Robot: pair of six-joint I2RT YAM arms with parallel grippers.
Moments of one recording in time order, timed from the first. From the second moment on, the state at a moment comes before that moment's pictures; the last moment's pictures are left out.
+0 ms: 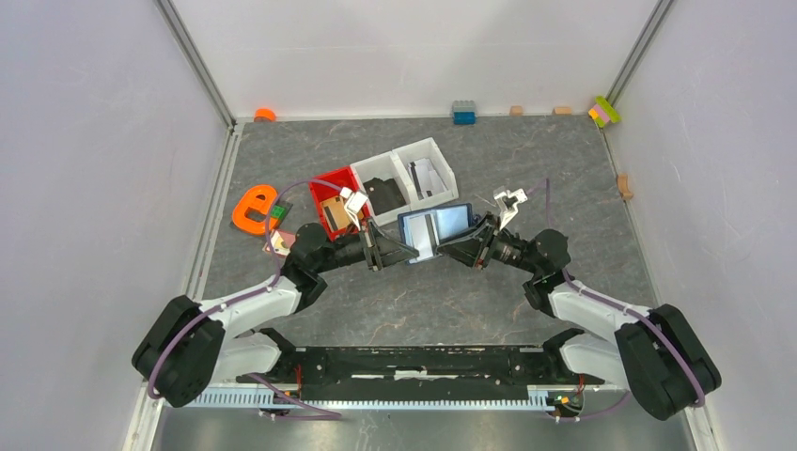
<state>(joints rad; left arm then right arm) -0.63 1.17 0.40 0.85 0.67 -0.92 0.46 1.13 0.29 1.03 -0.78 0.79</state>
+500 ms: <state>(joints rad) -0.64 1.12 0.40 0.79 0.63 -0.91 0.44 1.18 0.26 1.23 -0.81 0.93</state>
